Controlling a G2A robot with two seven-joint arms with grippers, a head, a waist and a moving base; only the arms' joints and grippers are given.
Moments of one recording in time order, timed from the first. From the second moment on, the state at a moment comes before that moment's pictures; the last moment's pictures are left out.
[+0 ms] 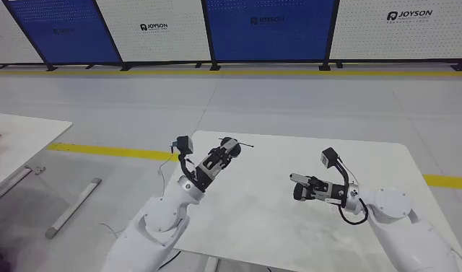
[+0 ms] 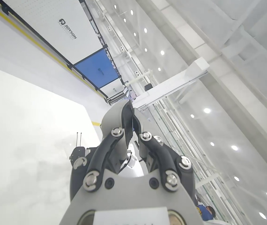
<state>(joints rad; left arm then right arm) 1.50 -1.06 -1.33 -1.92 -0.27 -0.13 -0.18 -0.97 -1.14 0.99 -1.24 0.38 -0.18 1.05</state>
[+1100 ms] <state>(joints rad) 1.40 -1.08 -1.14 -1.66 0.00 0.04 -0.30 -0.97 -1.14 0.99 -1.24 0.38 -0.18 1.05</state>
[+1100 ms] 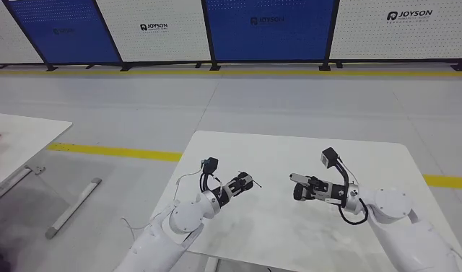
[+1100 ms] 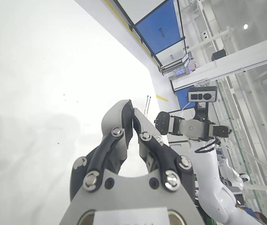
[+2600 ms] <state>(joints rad) 1.58 -1.08 -1.35 -2.00 -0.22 -0.20 -0.20 -0.97 -1.14 0.99 -1.24 0.38 -0.18 1.05</state>
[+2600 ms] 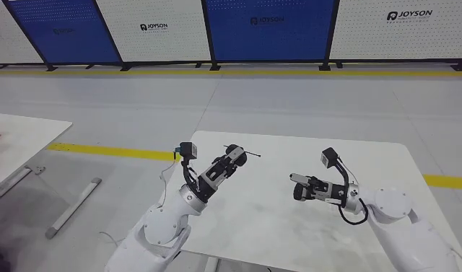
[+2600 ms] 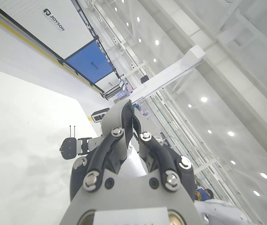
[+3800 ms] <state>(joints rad) 1.51 -1.11 -1.14 -1.82 -0.14 -0.14 -0.22 -0.97 -1.14 0.99 -1.24 0.38 -0.18 1.05</state>
